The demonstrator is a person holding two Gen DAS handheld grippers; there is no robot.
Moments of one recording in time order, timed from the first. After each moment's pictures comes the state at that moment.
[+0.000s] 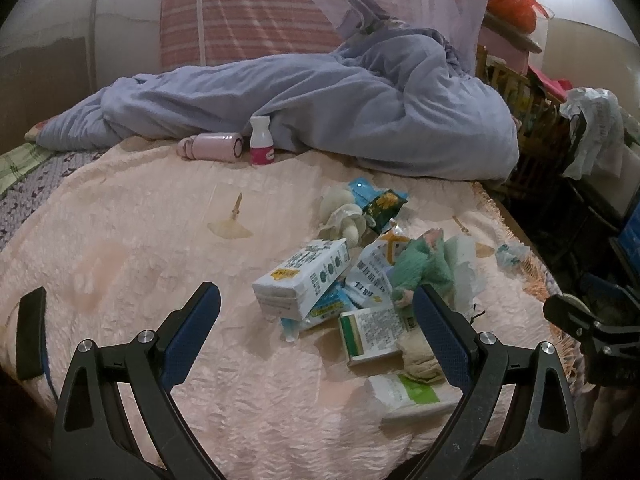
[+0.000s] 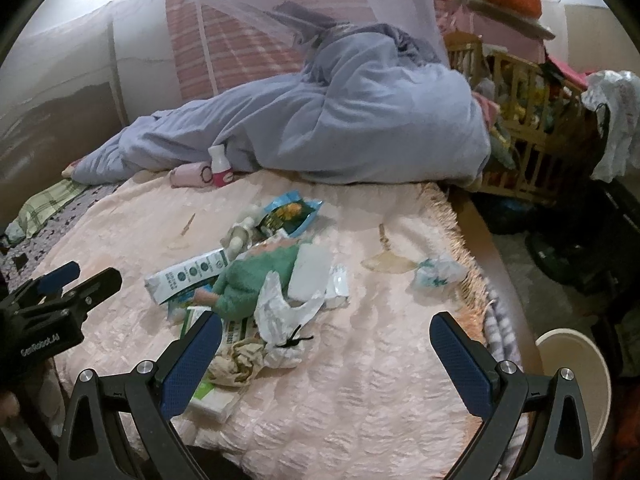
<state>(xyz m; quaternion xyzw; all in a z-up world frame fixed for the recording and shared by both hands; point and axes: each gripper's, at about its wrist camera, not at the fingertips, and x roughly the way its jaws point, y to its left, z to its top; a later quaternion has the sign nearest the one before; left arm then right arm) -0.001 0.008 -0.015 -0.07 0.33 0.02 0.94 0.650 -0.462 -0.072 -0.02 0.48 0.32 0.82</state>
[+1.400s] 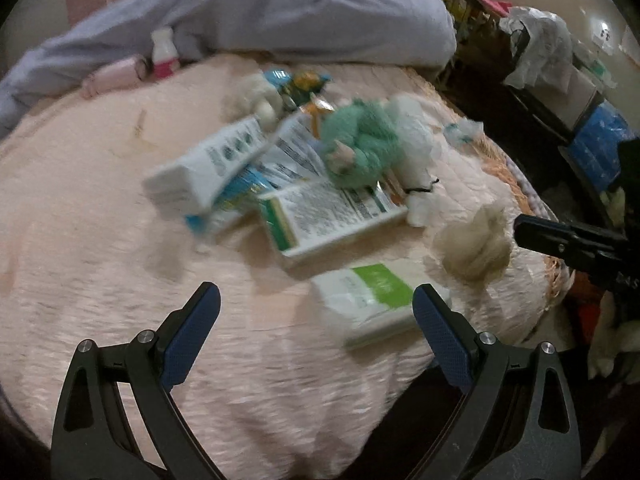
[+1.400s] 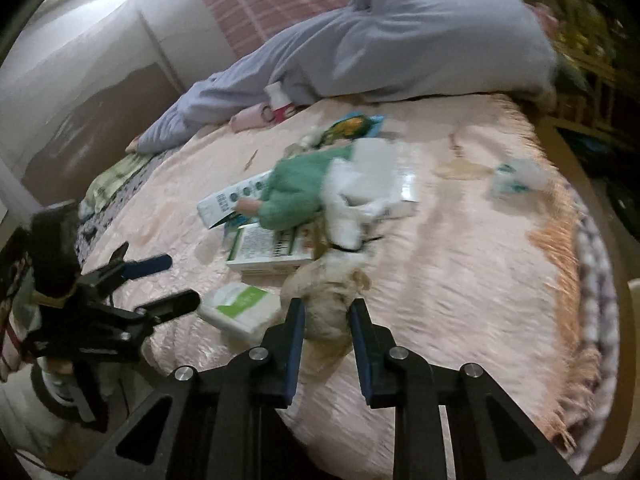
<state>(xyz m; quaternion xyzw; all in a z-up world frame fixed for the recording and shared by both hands) 0.011 -0.027 -0.089 -0.03 0.47 -0.13 0.87 0.629 -0.390 -0.192 0.07 0.56 0.43 0.71</state>
